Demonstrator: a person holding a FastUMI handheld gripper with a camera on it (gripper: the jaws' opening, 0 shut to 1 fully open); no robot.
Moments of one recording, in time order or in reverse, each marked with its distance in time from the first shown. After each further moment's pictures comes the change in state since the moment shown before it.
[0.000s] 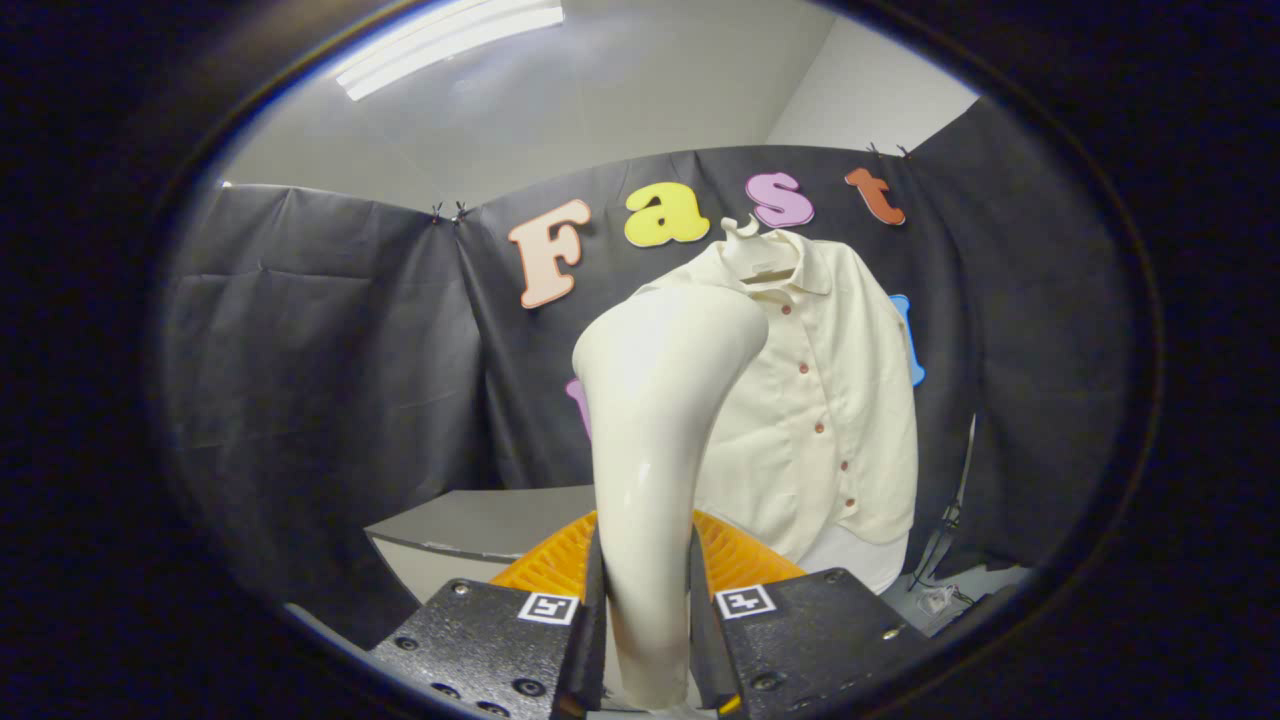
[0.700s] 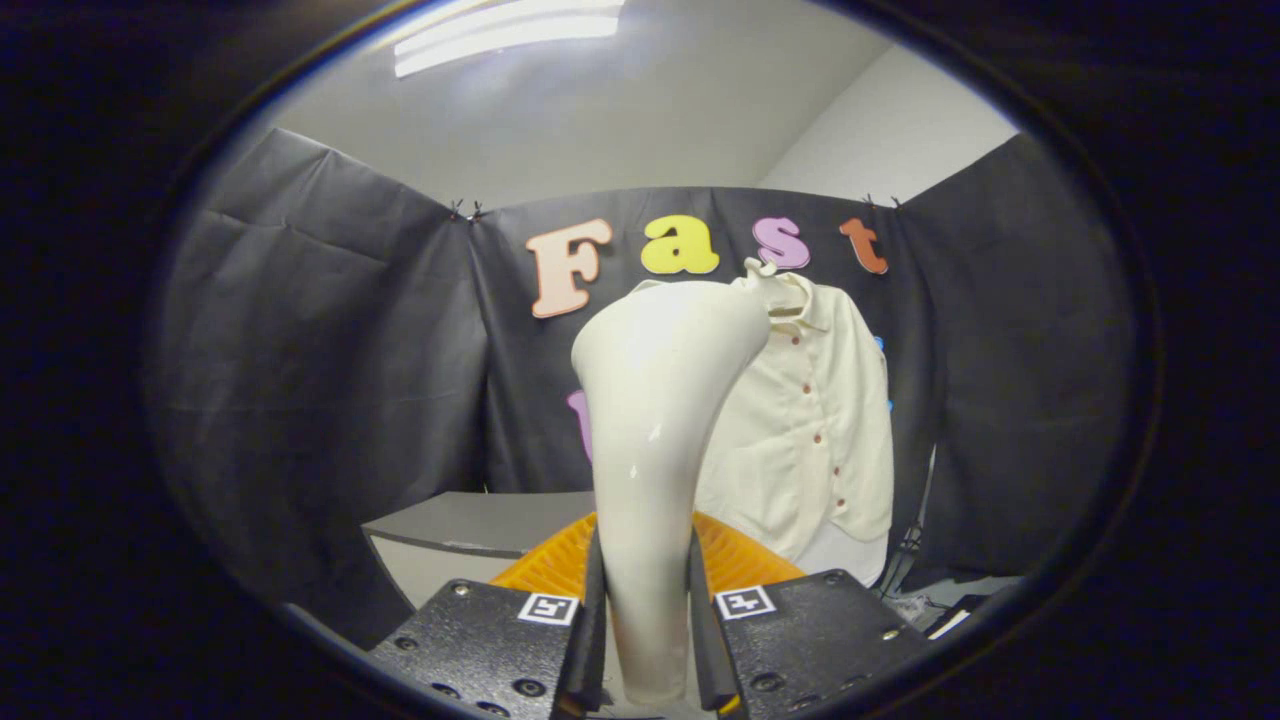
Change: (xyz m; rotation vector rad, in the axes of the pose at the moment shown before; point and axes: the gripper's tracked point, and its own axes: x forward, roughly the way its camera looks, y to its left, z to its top) arm -0.050 0.090 -0.032 -0.122 -0.086 -0.117
